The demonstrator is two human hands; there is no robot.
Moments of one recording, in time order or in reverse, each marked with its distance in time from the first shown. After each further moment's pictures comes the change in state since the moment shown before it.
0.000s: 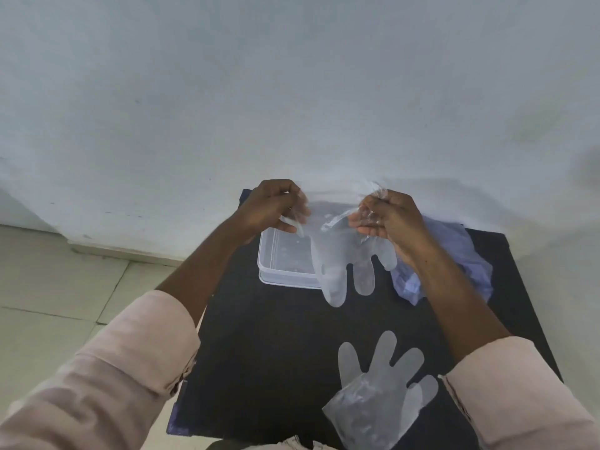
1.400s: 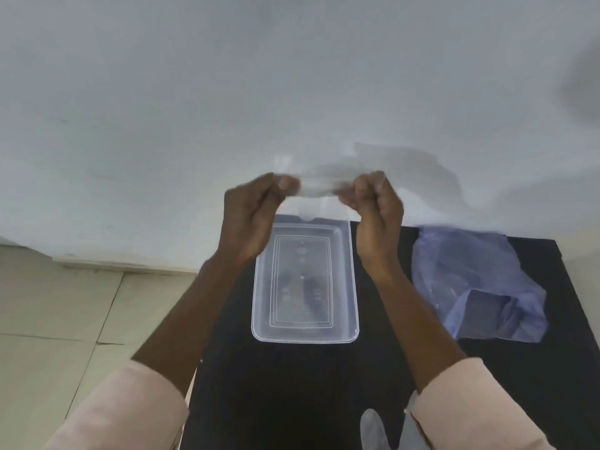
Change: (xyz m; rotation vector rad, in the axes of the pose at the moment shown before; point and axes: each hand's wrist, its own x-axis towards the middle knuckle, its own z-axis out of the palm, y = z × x) left_hand 0.121 -0.028 -0.027 0.106 0.352 0.385; right_hand 0.156 0.035 0.063 0.206 0.225 -0.539
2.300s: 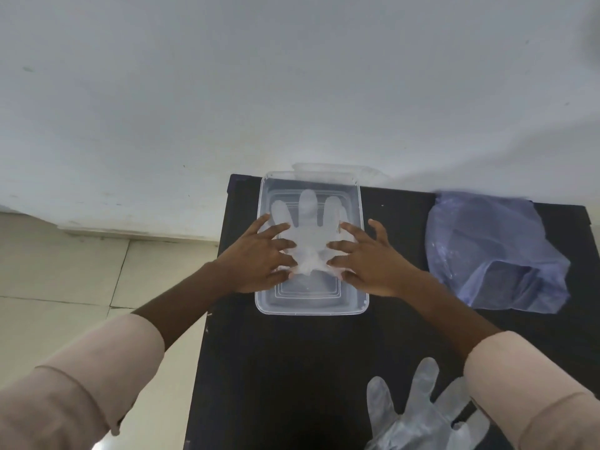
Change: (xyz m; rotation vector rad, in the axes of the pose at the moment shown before) left_hand -0.066 -0.122 -0.015 1.016 -0.954 0.399; right_hand -0.056 0.083 -0.063 -1.364 -1.277 -0.139
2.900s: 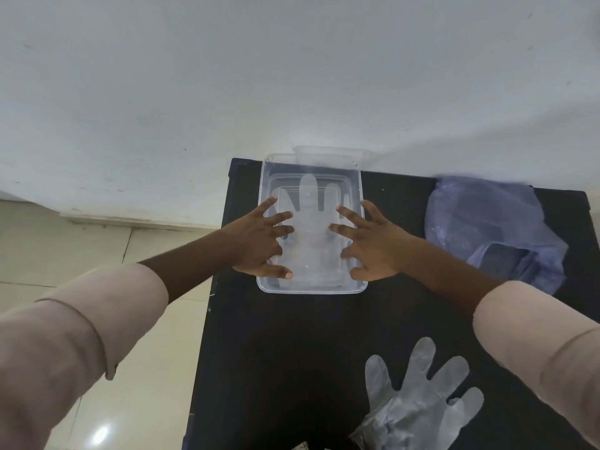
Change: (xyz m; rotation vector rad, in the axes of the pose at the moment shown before) left_hand 0.003 0.004 -0.025 0.236 -0.470 0.045; right_hand 0.000 0.000 -0.014 -0.287 -0.244 -0.108
